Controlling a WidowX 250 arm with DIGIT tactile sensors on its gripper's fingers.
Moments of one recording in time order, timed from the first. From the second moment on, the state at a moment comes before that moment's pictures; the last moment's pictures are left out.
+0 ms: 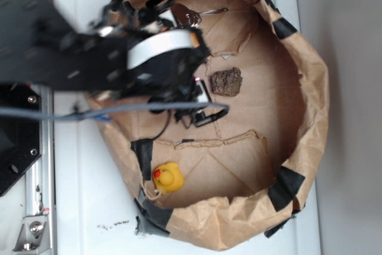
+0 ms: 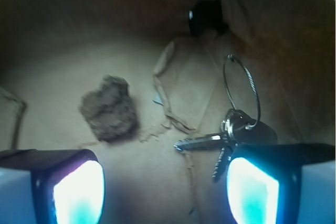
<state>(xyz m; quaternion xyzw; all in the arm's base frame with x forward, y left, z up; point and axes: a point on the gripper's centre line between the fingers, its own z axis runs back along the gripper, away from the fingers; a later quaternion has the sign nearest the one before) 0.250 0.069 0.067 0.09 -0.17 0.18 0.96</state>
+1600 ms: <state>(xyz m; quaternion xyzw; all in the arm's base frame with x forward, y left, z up) 0.254 0.102 0.048 0.16 -0.22 0.16 0.95</state>
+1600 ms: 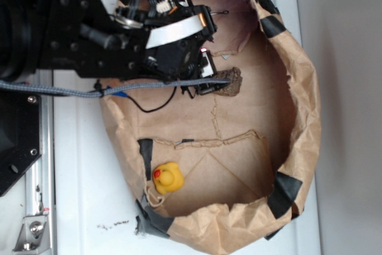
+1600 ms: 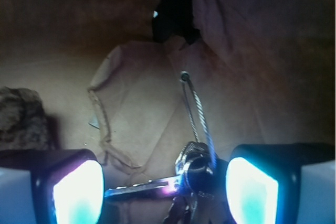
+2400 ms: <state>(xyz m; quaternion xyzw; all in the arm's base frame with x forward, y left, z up) 0.259 0.116 0.050 0.20 -0.25 0.18 0.93</state>
